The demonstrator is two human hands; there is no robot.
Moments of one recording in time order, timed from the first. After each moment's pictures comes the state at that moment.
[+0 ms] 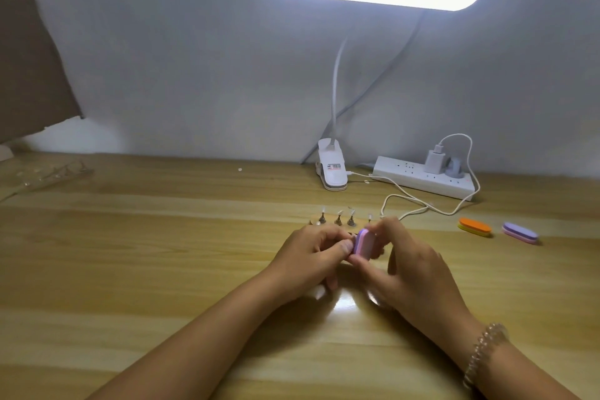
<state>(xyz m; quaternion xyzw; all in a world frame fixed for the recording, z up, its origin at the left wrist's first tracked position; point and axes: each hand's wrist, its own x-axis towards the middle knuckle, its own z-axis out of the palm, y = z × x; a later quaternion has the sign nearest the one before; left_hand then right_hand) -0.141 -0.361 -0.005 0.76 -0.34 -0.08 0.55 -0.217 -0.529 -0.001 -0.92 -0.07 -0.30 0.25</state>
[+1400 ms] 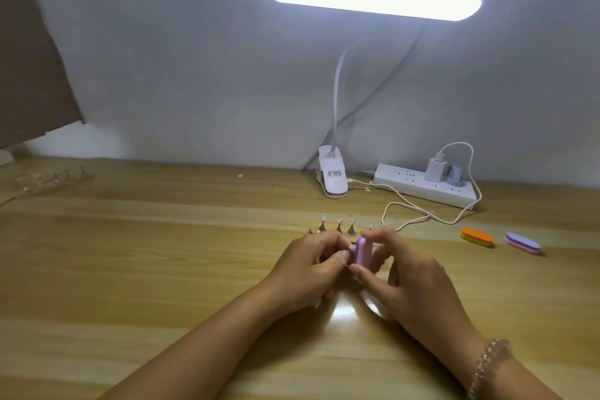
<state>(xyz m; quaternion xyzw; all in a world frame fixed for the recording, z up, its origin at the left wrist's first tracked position) -0.141 -0.362 -0.006 0.77 -0.32 -0.06 0.54 -0.217 -0.530 0.001 -0.91 -0.06 -0.29 0.28</state>
